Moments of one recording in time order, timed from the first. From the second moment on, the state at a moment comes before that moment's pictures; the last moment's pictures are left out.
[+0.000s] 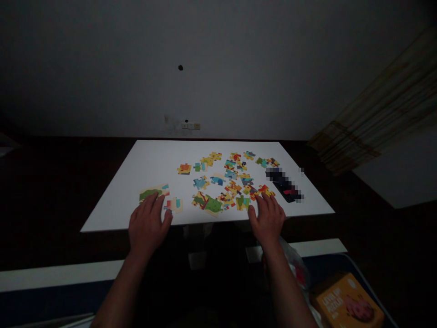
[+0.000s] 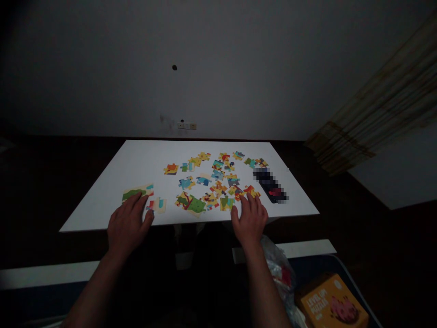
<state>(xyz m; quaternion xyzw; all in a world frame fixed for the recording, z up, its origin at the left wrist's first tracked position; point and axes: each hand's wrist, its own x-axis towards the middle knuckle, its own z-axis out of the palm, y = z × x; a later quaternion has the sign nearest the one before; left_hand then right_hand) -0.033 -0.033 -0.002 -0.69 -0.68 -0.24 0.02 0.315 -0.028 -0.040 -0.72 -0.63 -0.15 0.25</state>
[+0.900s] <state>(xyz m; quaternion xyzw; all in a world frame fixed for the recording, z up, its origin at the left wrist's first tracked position) -0.034 -0.033 0.001 -0.70 -0.70 -0.16 0.07 0.314 -0.029 -0.042 -0.72 -0.64 -0.15 0.24</state>
